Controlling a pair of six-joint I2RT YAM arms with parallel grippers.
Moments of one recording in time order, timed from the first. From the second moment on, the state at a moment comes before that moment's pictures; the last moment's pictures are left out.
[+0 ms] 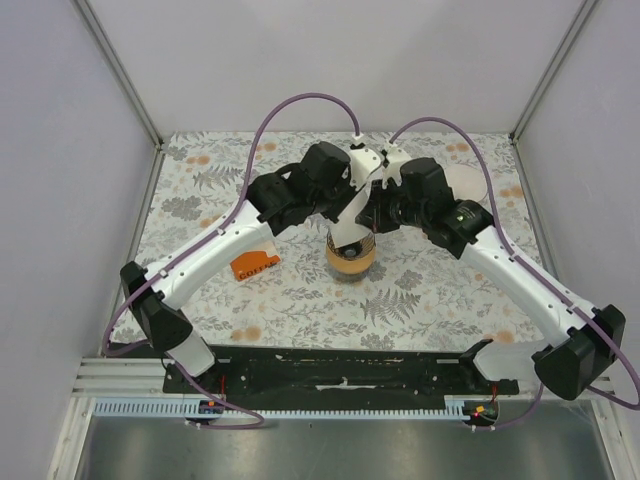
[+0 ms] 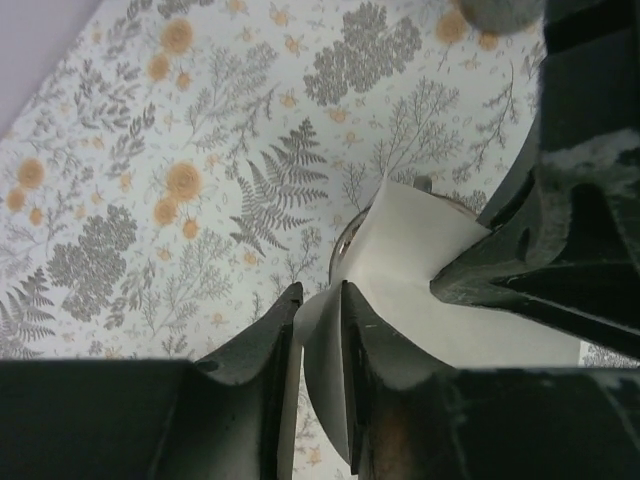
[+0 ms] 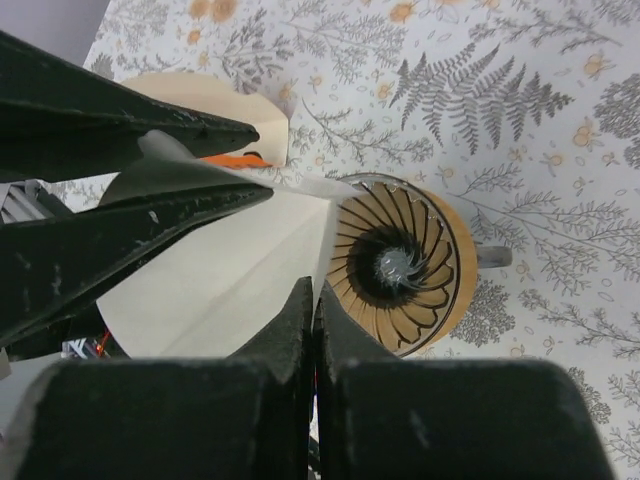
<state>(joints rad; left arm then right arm) -0.88 1.64 1.78 -0.77 -0.19 0.15 0.60 1.28 1.26 -0.52 -0.18 0.37</state>
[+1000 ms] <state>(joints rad) -0.79 1.68 1.61 -0.75 -0.02 0.05 0.55 1.35 1.22 -0.57 -0.22 0.32</state>
